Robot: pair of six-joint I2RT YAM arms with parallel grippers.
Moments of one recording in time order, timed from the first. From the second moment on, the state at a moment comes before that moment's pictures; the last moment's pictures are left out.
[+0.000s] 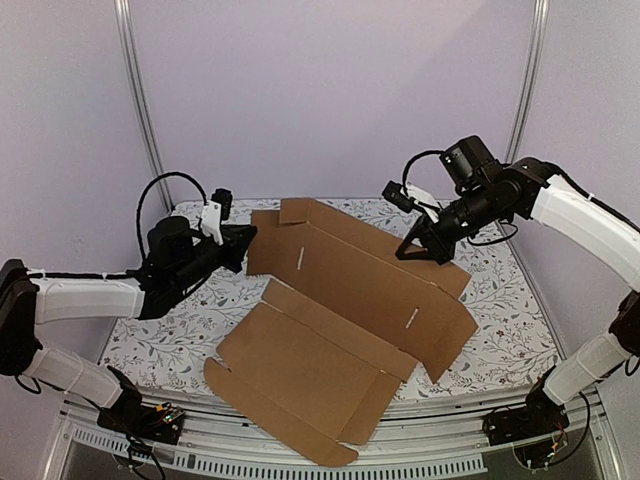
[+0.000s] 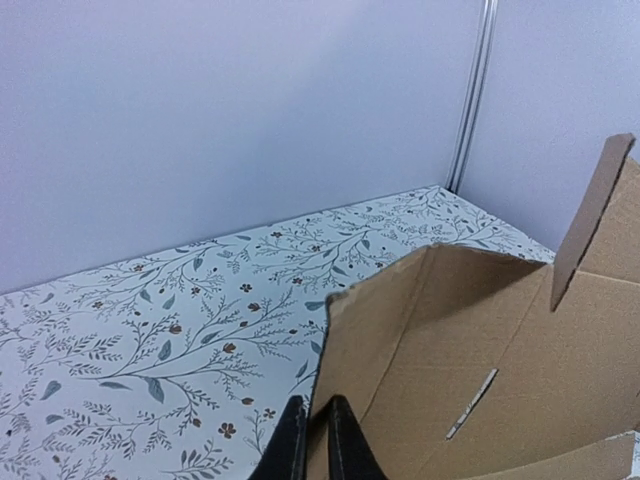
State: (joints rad) left arm -0.58 1.32 0.59 0.61 -0.01 -0.10; right arm 0.64 1.48 1.49 -0.95 -0.46 -0.37
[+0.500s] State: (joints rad) left arm -0.56 1.27 0.67 0.42 -0.06 -0.18; right arm 0.70 1.44 1.48 -0.92 -0.32 -0.43
